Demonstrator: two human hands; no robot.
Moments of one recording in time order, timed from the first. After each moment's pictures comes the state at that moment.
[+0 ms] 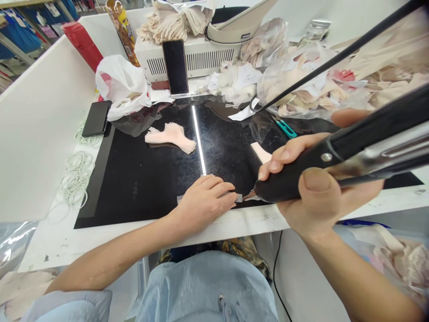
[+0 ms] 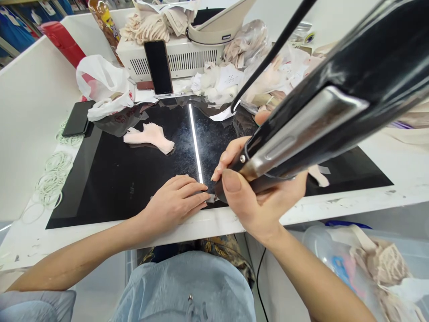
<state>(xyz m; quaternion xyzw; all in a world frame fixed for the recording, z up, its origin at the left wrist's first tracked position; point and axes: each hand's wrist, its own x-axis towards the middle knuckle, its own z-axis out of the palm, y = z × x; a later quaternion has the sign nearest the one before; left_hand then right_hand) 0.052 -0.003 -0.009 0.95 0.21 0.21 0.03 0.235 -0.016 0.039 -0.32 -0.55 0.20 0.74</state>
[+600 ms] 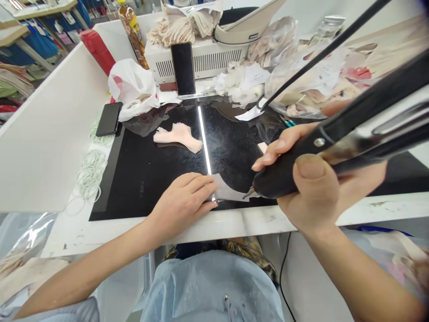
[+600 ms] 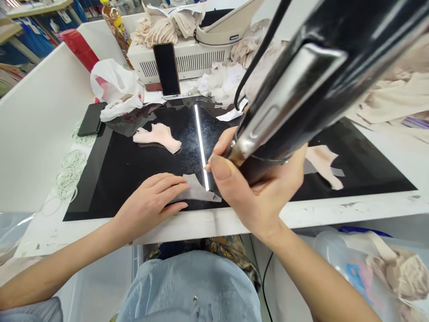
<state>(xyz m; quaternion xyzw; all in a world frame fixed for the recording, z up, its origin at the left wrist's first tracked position) 0.004 -0.008 0.015 0.94 0.29 0.15 0.04 0.215 -0.014 0.054 -0.31 -0.53 0.24 0.75</state>
